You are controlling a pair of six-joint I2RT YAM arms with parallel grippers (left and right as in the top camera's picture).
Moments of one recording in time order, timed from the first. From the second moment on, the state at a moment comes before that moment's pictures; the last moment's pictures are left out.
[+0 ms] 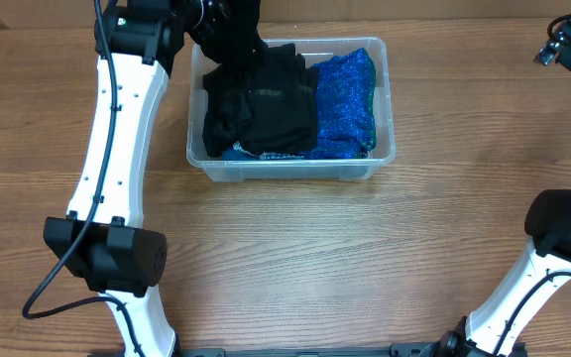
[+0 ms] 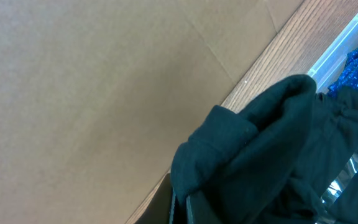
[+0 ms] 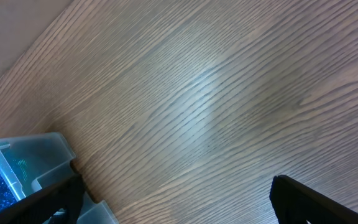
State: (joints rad) left arm -0.16 2.02 2.23 -0.79 0.11 0.76; right arm -0.42 2.24 2.64 -1.61 -0.15 0.25
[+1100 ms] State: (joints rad) left arm -0.44 2.03 2.21 -1.25 0.15 0.55; right arm -0.42 2.24 2.64 -1.61 -0.15 0.25
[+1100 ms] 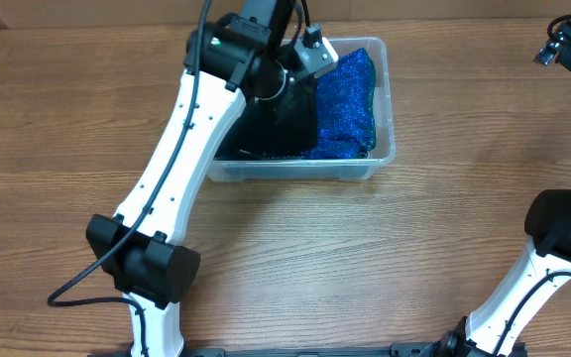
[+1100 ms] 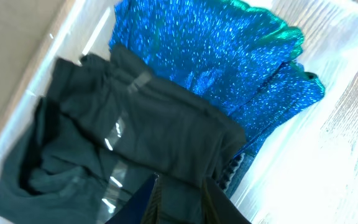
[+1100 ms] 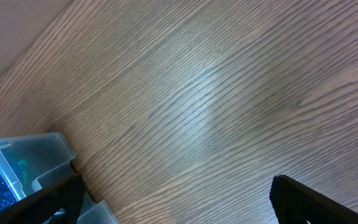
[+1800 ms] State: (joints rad) left arm -0.25 2.24 2.18 -1.35 -0.05 0.24; right arm -0.42 2.24 2.64 -1.61 -0.15 0.25
